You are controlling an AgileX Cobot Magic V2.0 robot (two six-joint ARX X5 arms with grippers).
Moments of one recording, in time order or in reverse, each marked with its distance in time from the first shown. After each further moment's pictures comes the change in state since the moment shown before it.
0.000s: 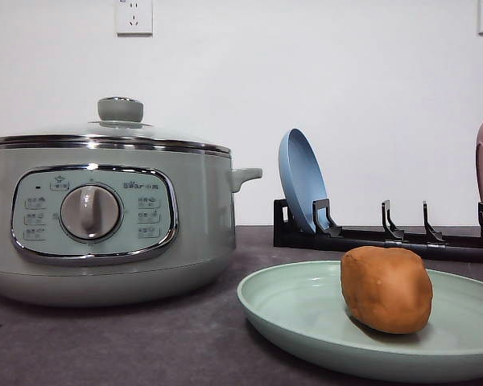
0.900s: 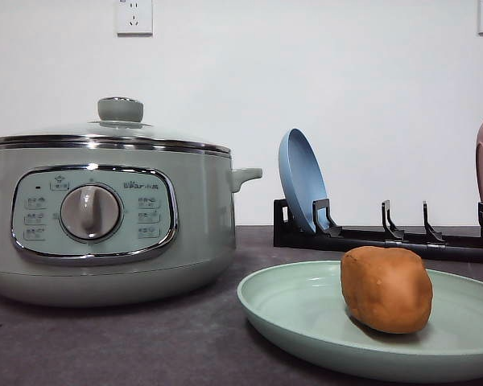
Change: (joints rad) left_arx 0.000 0.000 0.000 0.000 0.000 0.000; right_arx 0.000 0.000 0.000 0.000 0.000 0.000
